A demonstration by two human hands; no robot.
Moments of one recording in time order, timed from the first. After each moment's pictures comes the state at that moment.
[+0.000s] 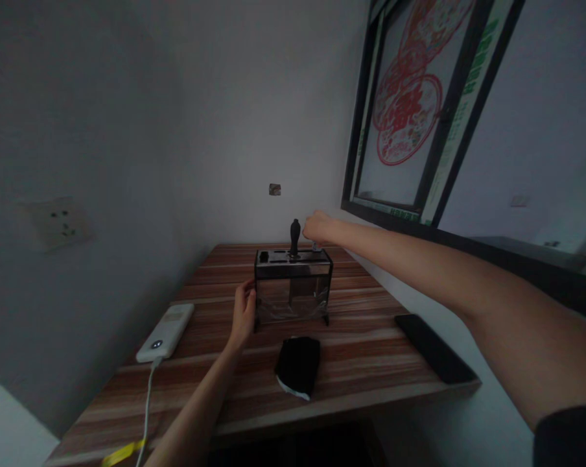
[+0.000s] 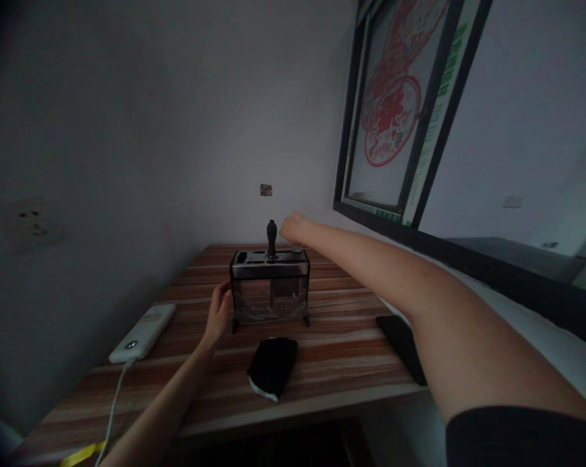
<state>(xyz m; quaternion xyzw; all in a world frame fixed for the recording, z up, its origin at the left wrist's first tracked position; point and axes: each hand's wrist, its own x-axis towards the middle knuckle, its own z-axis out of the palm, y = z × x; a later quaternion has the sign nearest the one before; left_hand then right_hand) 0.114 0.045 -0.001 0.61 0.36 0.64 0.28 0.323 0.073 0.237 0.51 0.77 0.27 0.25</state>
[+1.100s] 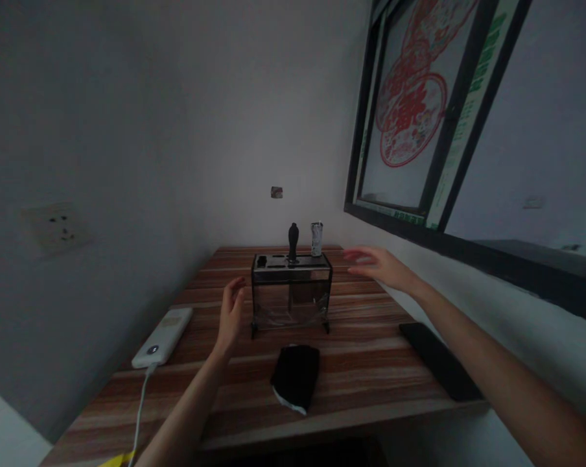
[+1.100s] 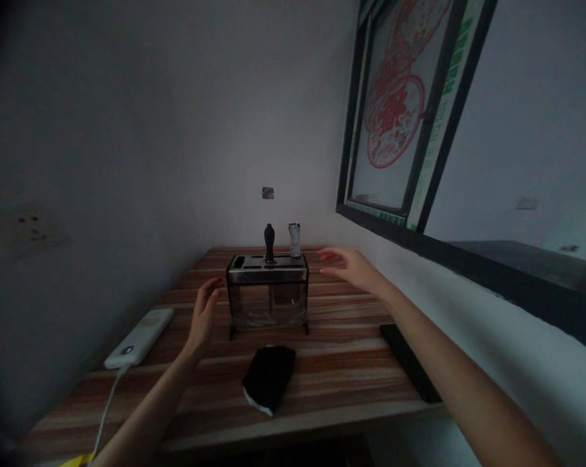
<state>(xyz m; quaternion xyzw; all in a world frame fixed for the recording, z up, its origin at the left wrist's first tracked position) 0.101 0.039 0.024 0.61 0.37 0.65 0.25 0.446 -0.027 0.164 0.49 0.77 -0.13 -0.39</state>
